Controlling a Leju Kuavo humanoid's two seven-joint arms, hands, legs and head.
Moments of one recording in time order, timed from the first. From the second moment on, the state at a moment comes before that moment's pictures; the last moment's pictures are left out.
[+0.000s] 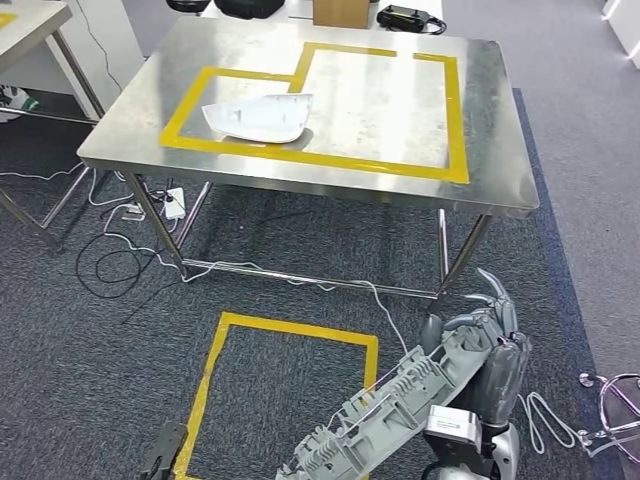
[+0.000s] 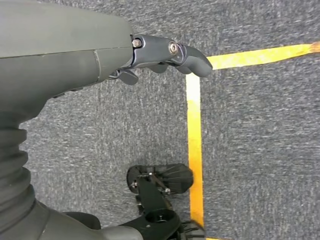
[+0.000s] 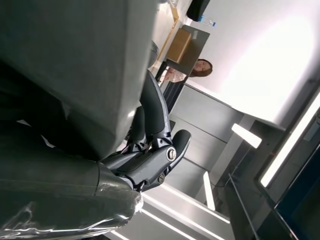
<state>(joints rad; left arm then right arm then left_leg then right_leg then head) -0.11 -0.10 0.92 -0.23 -0.93 0.07 -0.27 0.11 0.09 0.35 -1.71 0.75 -0.70 -0.43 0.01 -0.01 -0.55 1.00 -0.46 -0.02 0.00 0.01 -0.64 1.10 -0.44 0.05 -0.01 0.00</state>
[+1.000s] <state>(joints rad) -0.12 -0.10 0.92 -0.23 -0.93 0.07 -0.27 0.10 0.09 0.36 -1.71 0.75 -0.70 -0.43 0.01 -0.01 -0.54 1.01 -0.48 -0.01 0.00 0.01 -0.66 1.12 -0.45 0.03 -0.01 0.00</state>
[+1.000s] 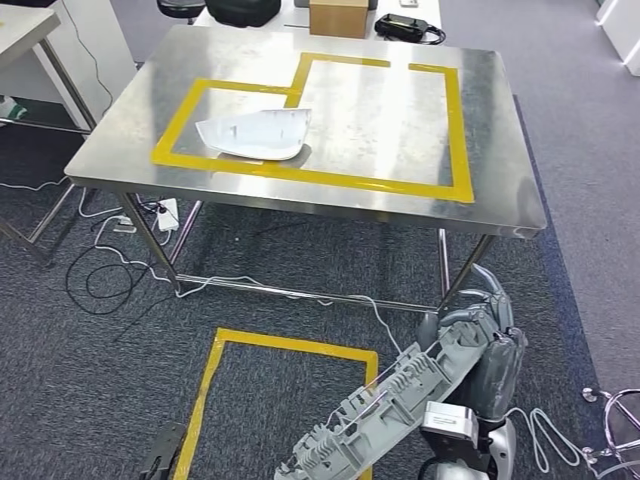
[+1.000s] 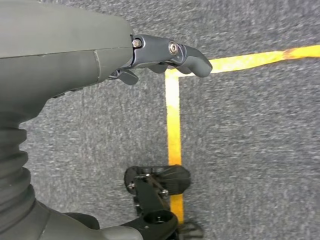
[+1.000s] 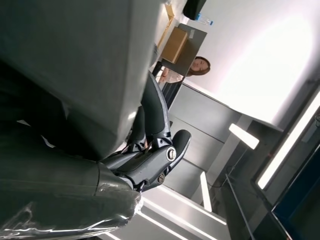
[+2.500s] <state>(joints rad) -0.12 -0.11 0.92 -0.23 -0.93 0.07 -0.27 0.09 0.09 0.36 -1.71 0.75 -0.70 -0.43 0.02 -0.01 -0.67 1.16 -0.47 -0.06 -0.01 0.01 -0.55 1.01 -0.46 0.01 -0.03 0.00</state>
